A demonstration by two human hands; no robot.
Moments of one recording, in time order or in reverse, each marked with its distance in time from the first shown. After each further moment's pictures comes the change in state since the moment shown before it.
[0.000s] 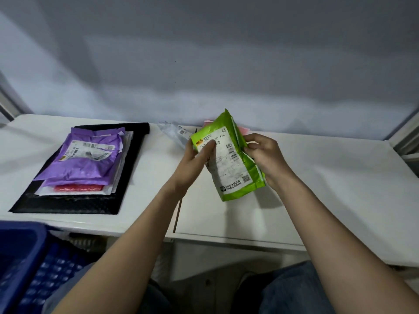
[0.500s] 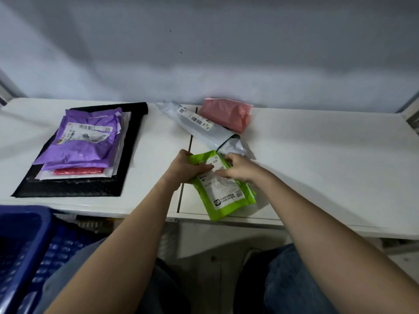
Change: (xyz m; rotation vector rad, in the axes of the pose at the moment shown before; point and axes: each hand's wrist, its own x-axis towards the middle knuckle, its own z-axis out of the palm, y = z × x) left_hand 0.009 -0.060 -0.031 0.458 0.072 -0.410; right_hand 0.004 0.079 0.039 -0.698 -0.409 0.273
